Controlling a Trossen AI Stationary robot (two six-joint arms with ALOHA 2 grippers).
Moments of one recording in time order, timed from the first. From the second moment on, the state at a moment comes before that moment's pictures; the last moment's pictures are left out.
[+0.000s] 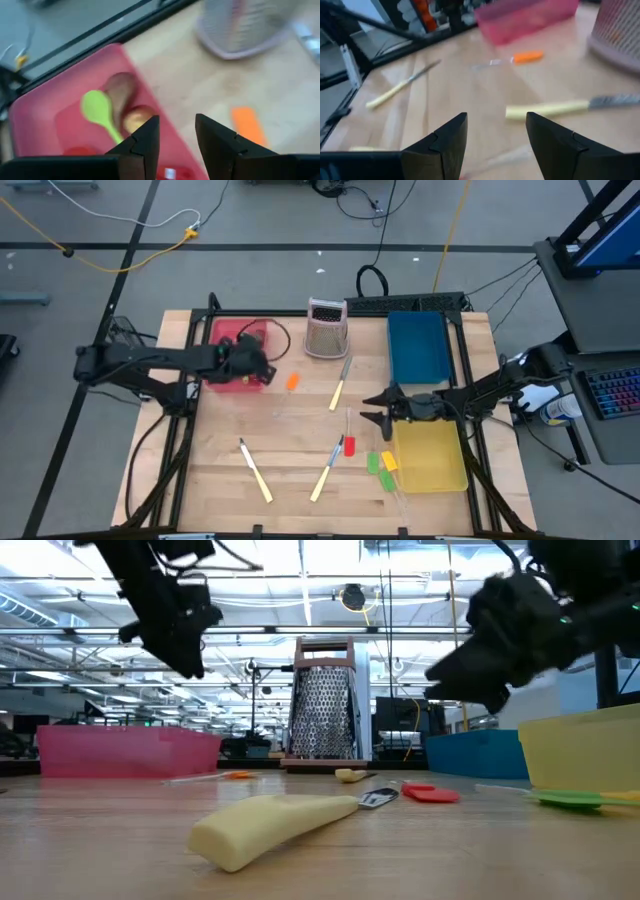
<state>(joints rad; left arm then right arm) 0.10 1.21 0.88 -0.75 -0.61 -0.71 0.24 1.31 0.26 0.73 0.36 0.47</state>
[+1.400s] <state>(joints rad) -0.40 1.14 0.74 -0.87 -0.68 -0.73 0.24 1.32 0.33 1.27 0.45 0.31</state>
